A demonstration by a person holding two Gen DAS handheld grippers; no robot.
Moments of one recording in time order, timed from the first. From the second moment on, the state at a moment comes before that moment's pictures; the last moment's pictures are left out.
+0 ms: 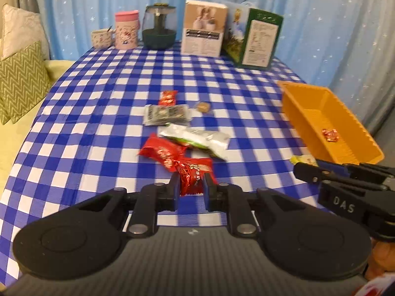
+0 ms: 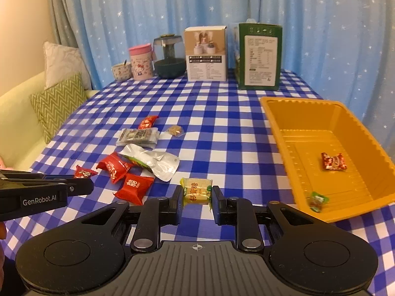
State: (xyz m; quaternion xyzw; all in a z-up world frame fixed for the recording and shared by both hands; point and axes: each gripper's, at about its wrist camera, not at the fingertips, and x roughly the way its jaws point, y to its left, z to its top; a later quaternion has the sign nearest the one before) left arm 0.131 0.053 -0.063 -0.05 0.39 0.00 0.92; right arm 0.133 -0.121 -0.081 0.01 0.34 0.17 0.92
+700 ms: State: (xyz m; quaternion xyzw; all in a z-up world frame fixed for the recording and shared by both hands) left arm 0.127 -0.039 -0.024 -0.02 0.36 -0.08 0.93; right arm 0.107 -0.208 -0.038 0.05 0.31 0.09 0.94
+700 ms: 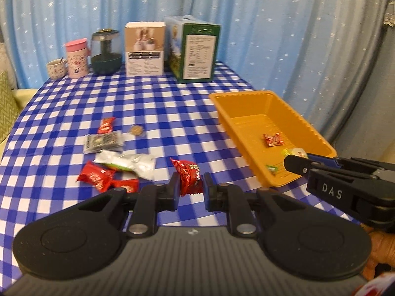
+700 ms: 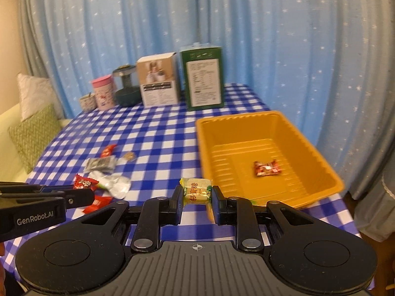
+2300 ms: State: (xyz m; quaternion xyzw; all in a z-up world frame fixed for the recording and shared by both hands) left arm 0.221 -0.166 -0.066 0.01 0.39 -0.17 0.90; right arm 0.171 -0.337 -0.063 0.09 0.34 0.00 0.94
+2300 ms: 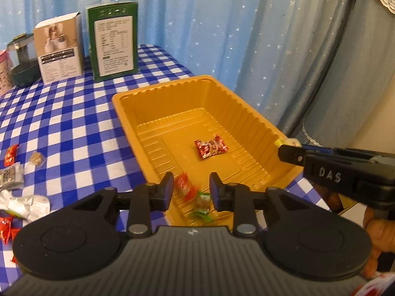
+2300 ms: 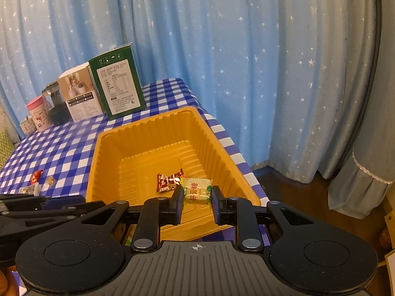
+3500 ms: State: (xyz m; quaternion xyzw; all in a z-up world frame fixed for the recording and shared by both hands) left arm 0.157 -0.085 -0.042 -0.02 0.38 -0.10 0.92; right arm 0.126 -0.318 -0.043 0.15 0.34 0.02 0.93
